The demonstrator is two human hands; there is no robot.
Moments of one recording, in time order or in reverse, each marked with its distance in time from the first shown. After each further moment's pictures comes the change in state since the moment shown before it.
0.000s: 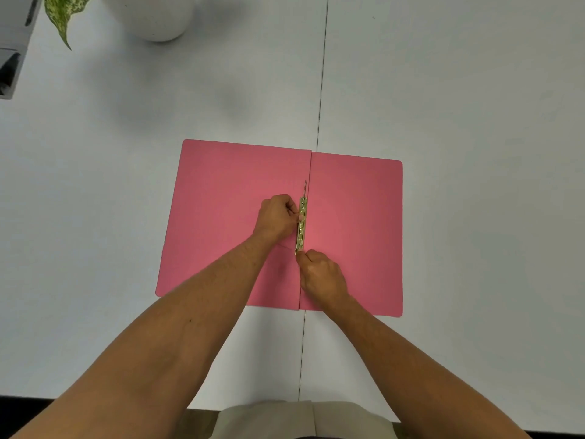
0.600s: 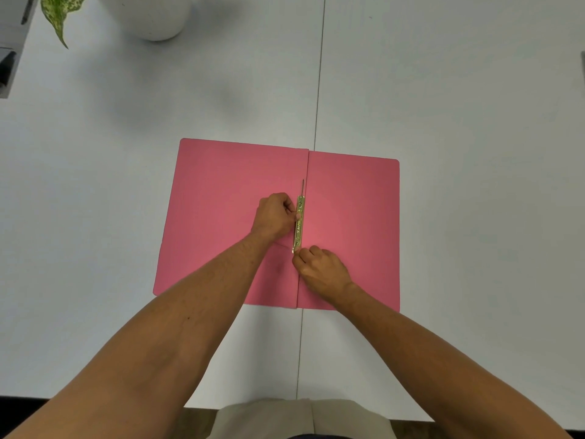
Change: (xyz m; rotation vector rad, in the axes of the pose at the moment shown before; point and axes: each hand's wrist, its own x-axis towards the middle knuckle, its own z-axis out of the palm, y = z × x) left_hand 0.001 0.000 0.001 0.017 0.004 0.005; right_hand 0.006 0.019 -0.007 -0.385 -0.042 -0.384
